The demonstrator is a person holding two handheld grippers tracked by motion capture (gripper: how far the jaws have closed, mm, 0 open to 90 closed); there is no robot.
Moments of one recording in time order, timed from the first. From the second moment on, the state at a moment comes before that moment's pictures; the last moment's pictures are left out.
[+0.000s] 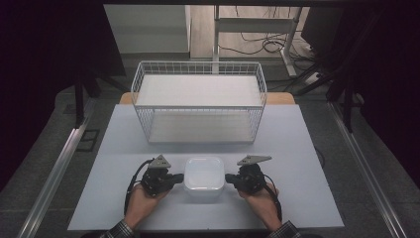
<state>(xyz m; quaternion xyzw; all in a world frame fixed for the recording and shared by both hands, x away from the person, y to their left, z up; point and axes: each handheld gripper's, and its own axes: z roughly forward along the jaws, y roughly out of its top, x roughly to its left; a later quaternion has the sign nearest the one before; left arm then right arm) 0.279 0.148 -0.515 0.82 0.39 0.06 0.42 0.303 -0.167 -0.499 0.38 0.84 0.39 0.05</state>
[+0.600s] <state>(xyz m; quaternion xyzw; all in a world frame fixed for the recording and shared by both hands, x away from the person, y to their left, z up) 0.264 0.177 -0.521 0.80 0.40 0.08 0.43 0.304 -0.202 -0.499 0.37 0.82 0.42 0.10</state>
